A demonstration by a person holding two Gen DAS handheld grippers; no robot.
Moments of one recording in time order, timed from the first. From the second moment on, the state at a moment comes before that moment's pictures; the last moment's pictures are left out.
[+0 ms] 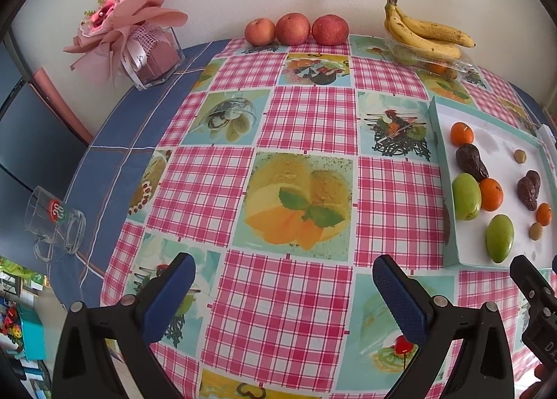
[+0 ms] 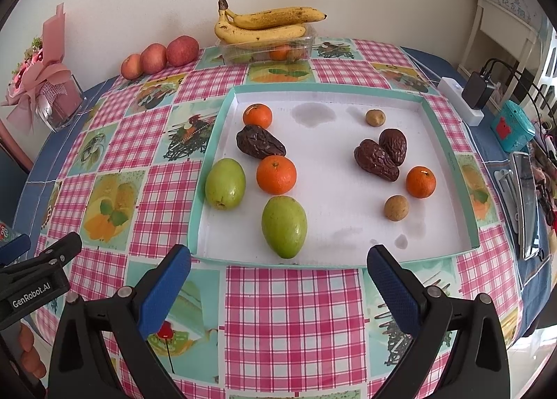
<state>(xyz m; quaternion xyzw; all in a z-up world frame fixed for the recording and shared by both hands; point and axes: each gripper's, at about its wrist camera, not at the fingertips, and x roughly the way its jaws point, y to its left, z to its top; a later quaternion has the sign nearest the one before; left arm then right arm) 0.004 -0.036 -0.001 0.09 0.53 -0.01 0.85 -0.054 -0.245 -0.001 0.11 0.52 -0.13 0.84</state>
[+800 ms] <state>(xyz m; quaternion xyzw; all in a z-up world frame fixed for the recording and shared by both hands) 0.004 -0.038 -0.002 0.09 0.53 -0.01 0.84 -0.053 -0.246 -0.003 0.12 0.52 -0.13 0.84</state>
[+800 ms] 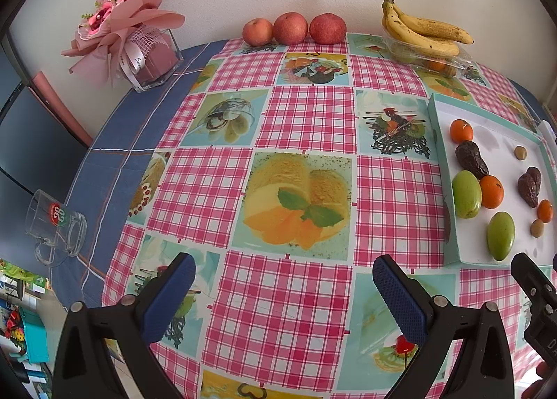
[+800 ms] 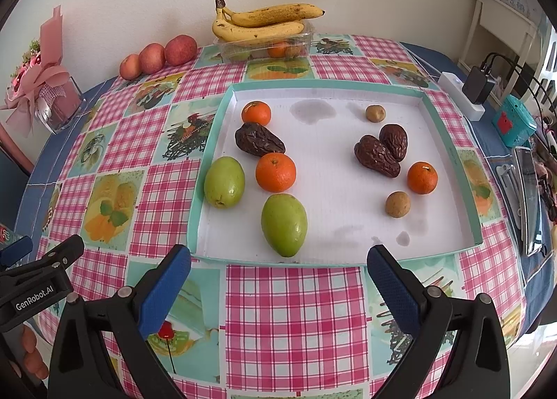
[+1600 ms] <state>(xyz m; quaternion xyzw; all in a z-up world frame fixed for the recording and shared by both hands) 0.005 -0.040 -0.003 0.09 0.53 -0.01 0.84 -0.053 -0.244 -0.005 0.12 0.52 -0.13 0.83</state>
